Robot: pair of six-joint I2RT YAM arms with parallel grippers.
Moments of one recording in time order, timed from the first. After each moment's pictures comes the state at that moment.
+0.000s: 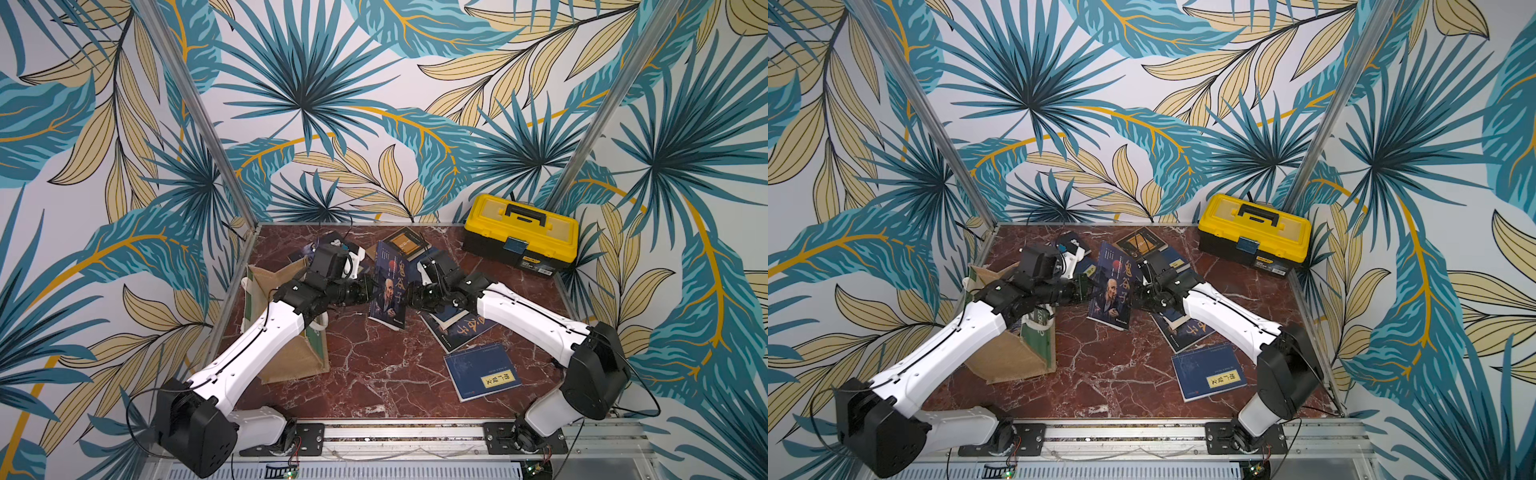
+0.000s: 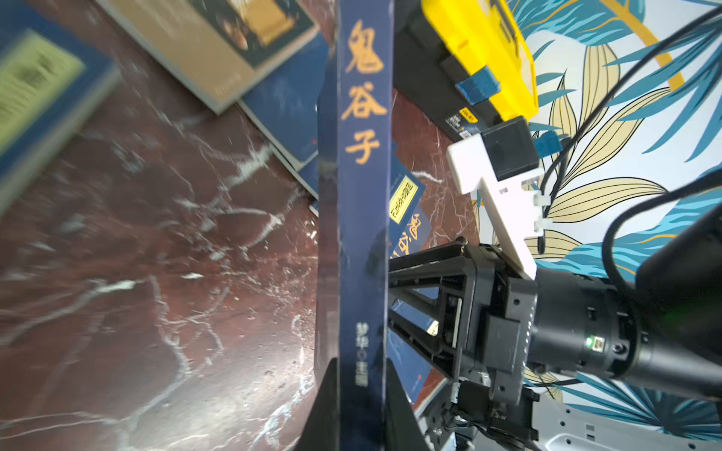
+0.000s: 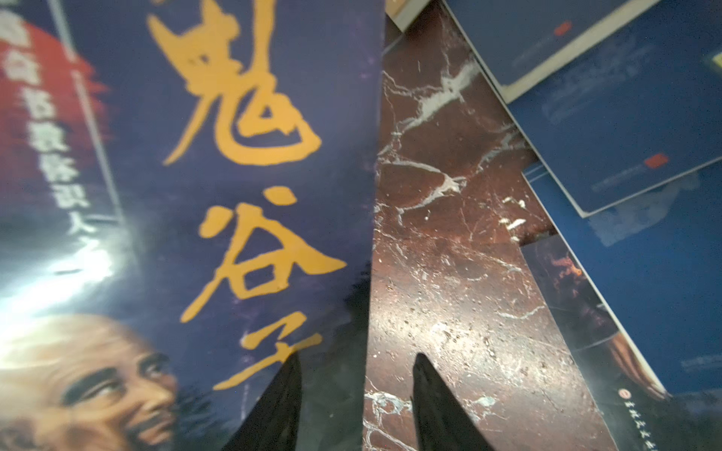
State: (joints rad) left arm -0.46 1.25 1.16 -0.58 0.39 -0.61; right arm 0.66 1.59 1.30 -0.61 -0.14 0.76
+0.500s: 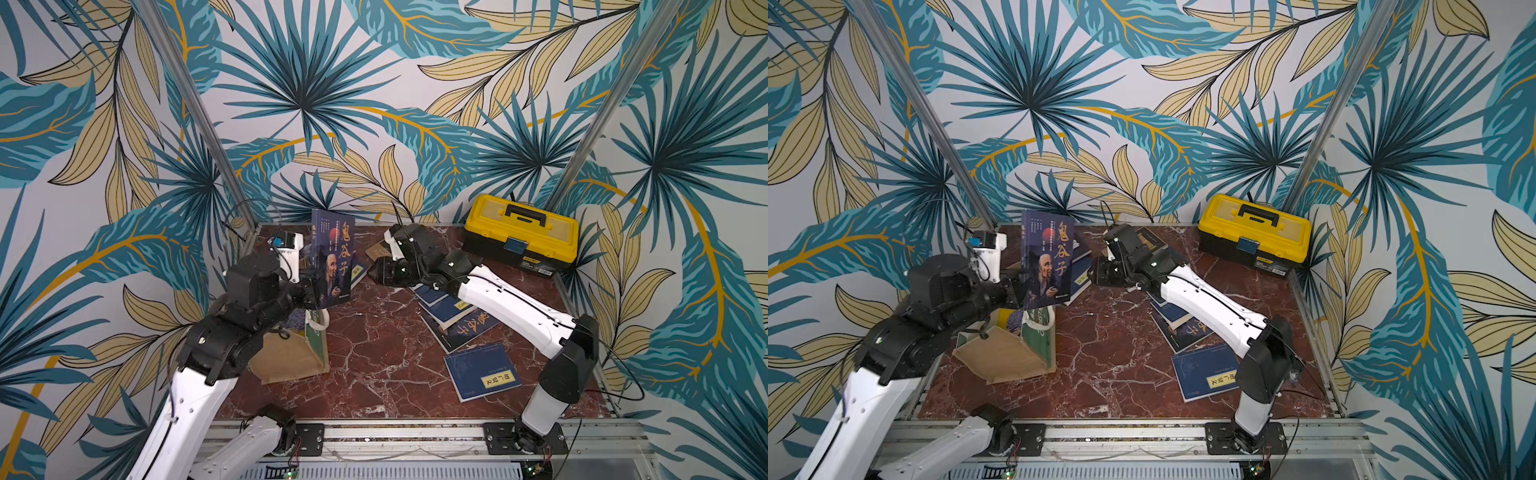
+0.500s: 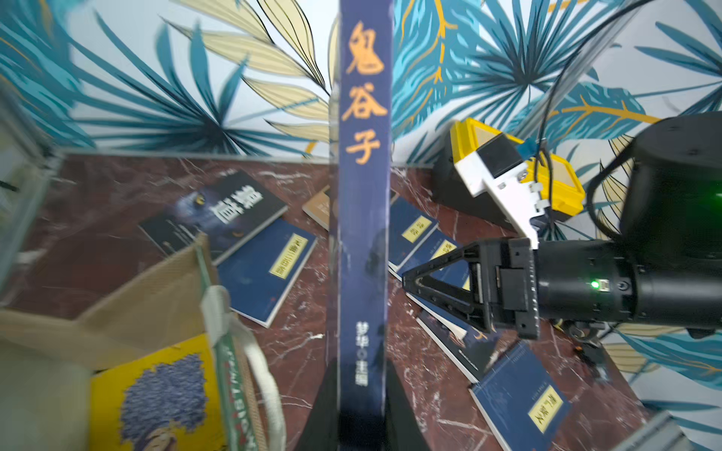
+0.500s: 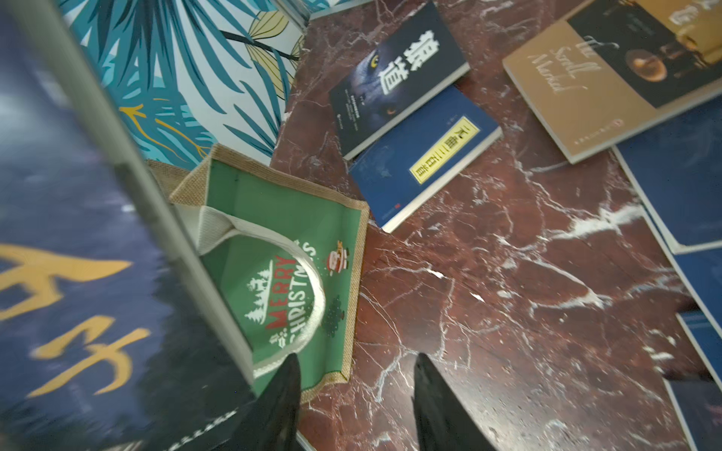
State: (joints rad) left arm -0.38 0.84 1.34 -0.88 -0.01 -0.33; right arm 0.81 1.80 1.79 -0.65 -0.12 0.69
